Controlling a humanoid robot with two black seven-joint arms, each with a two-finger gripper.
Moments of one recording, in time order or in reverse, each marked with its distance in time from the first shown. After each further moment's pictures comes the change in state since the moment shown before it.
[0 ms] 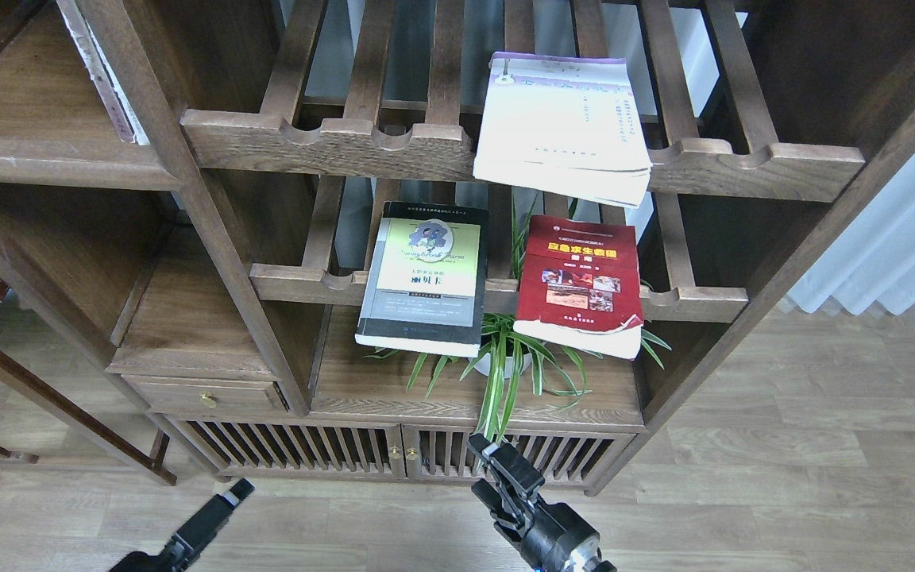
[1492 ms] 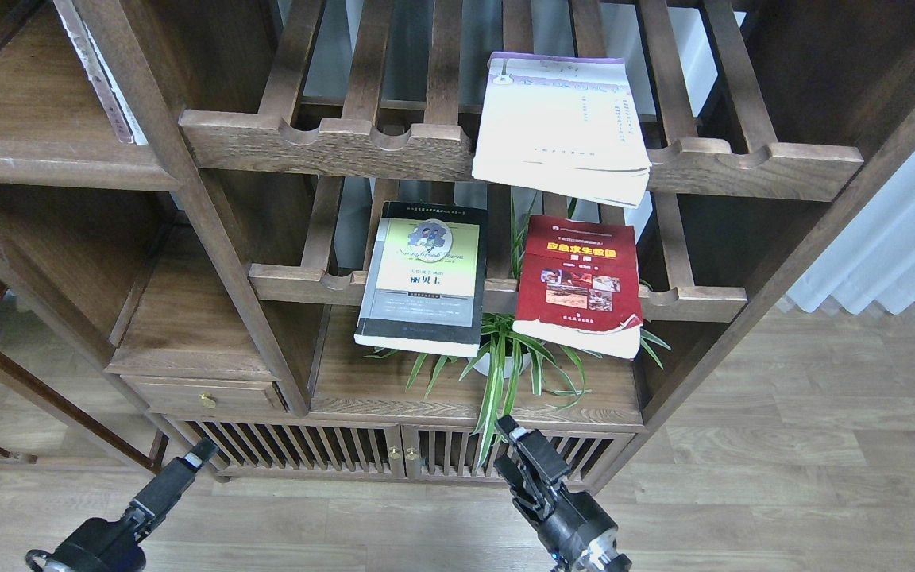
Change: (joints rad) left arm 0.010 0.033 -0.108 -0.035 0.007 0.000 0.013; right arm 0.052 0.000 0.016 -0.004 0.018 0.125 0.049
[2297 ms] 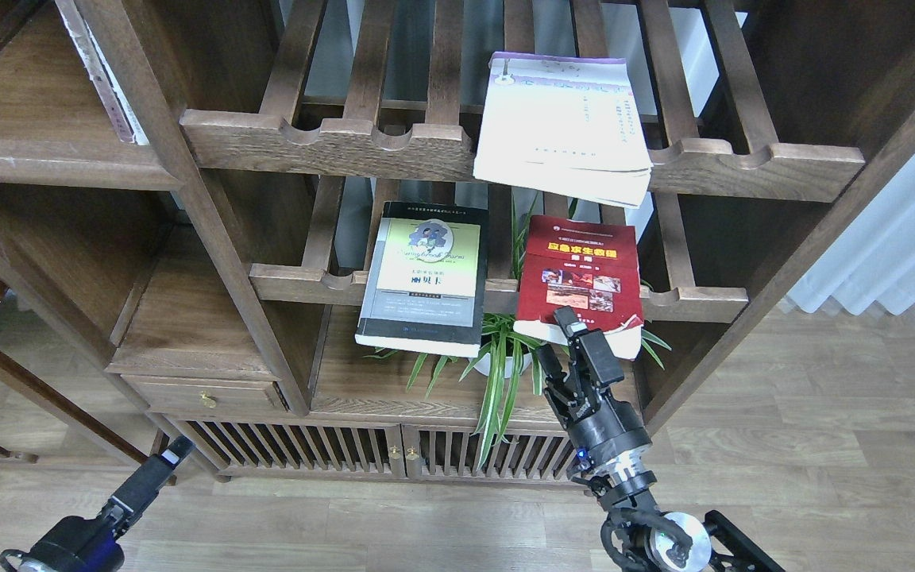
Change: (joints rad) left arm -0.001 0.006 -0.011 0.034 -0.002 0.000 0.000; right arm 0.080 0.000 0.179 -0.004 0.069 0.000 0.072
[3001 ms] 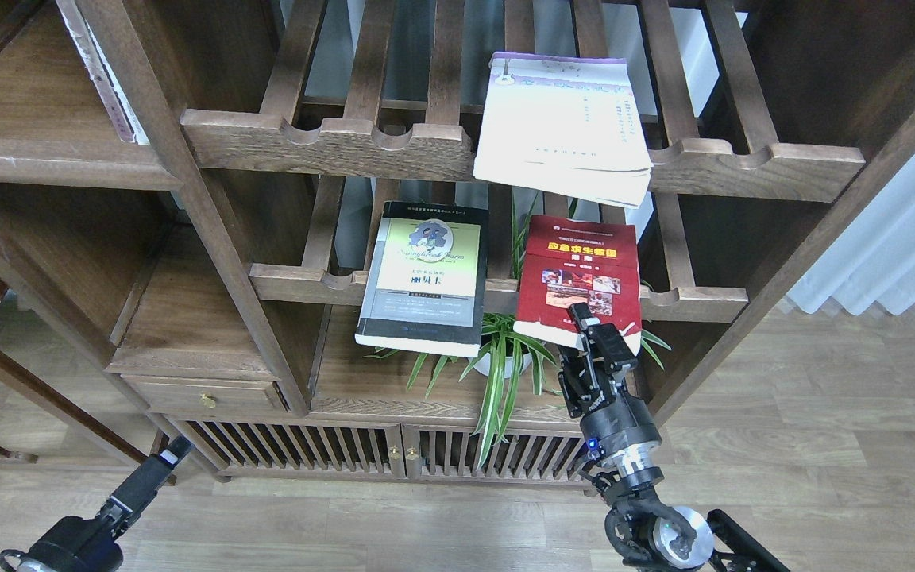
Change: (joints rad) left arm -0.002 0.000 -0.002 0.005 -0.001 0.000 0.000; right arm 0.038 0.000 0.004 -0.050 0.126 0.000 0.028
